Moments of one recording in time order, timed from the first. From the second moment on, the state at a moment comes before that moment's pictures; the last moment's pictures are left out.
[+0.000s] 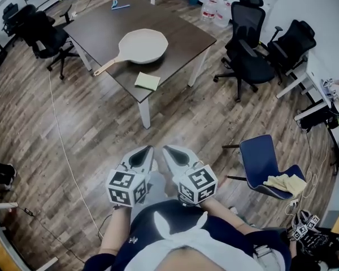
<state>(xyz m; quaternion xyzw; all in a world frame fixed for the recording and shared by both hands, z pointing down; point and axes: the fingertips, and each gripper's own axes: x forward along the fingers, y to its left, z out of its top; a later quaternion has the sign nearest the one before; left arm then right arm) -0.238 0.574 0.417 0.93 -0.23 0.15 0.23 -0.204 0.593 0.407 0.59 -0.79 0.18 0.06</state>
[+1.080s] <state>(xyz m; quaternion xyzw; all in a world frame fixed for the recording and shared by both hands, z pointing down) -0.181 0.300 0.463 0.92 -0.26 0.16 0.25 -0.142 0.319 0.484 0.53 -0.80 0.20 0.18</state>
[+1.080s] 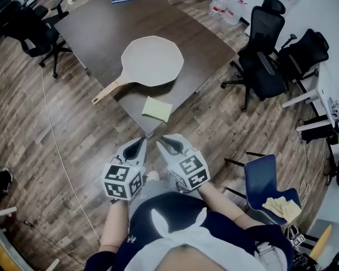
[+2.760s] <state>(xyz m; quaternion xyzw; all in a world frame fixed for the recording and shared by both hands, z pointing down) -0.077 0.133 0.533 0.79 -0.48 0.21 0.32 -0.040 0.156 0.685 0.23 -0.83 0.18 0.47</state>
